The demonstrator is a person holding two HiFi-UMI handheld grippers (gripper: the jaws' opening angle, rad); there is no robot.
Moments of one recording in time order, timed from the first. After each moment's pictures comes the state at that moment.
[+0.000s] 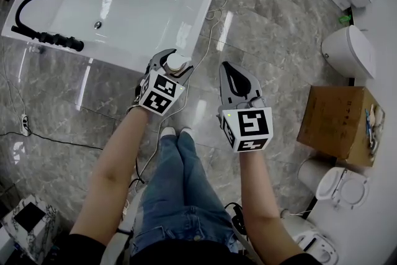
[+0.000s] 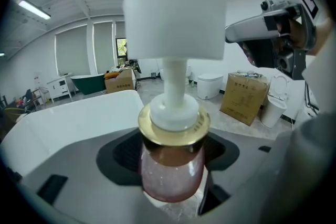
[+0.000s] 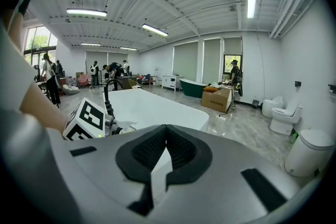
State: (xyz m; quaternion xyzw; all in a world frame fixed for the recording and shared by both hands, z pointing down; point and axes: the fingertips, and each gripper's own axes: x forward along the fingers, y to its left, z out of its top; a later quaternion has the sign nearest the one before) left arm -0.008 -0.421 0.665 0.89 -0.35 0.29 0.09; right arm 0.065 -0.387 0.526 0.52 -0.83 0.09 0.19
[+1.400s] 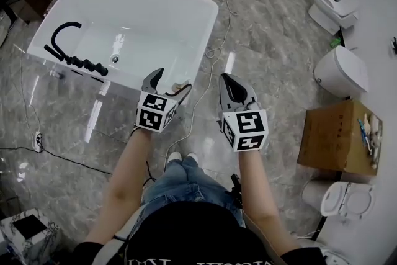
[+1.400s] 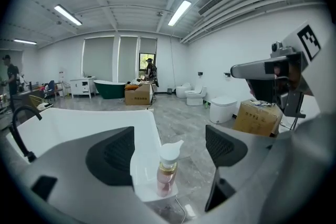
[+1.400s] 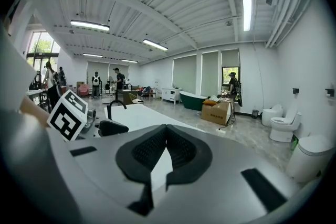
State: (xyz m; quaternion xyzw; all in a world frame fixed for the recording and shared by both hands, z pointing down) left arm -0.044 -0.376 0.488 0.87 -0.45 0.18 0.11; right arm 0.071 -0.344 0.392 0.52 -0.84 0.06 0.13
